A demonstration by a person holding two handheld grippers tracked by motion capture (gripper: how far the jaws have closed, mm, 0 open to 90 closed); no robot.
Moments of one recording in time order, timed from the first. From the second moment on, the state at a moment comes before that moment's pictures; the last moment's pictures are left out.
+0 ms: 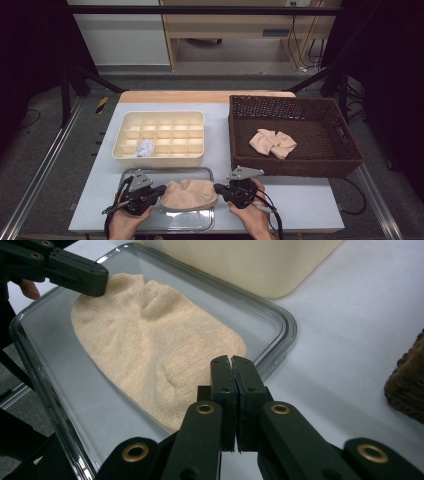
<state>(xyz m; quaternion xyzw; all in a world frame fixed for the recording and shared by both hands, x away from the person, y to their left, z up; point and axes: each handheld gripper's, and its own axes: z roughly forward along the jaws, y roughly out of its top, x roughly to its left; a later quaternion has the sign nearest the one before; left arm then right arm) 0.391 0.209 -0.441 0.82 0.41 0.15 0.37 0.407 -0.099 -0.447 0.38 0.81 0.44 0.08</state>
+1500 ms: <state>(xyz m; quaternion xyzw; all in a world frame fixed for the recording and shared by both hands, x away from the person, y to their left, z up) 0.397 0.195 -0.461 0.84 0.41 0.15 0.32 0.404 -0.096 -0.487 0.44 0.78 0.44 0.01</state>
